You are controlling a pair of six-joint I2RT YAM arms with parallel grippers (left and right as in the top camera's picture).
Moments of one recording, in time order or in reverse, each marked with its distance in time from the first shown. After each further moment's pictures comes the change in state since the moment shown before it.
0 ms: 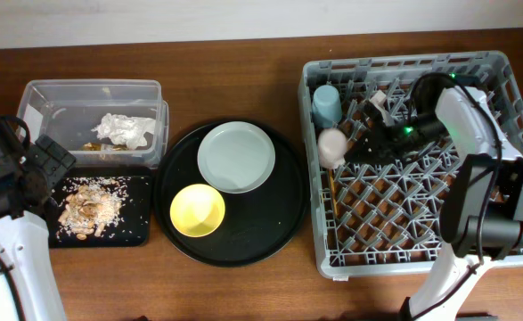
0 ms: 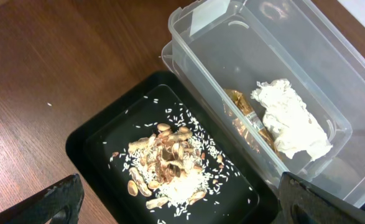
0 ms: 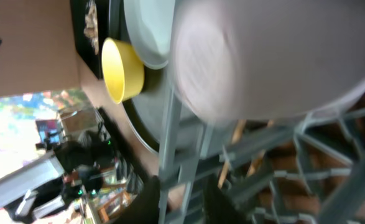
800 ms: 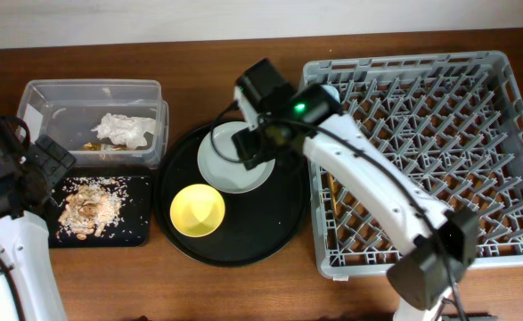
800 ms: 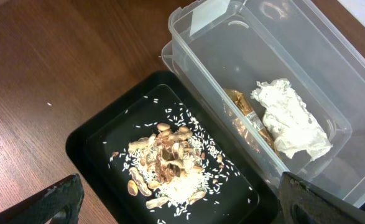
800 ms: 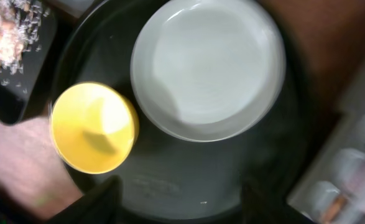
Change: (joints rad) left arm 0.000 0.000 0.000 0.000 0.000 0.000; right arm 0.811 -0.145 0.262 0.327 0.737 0.718
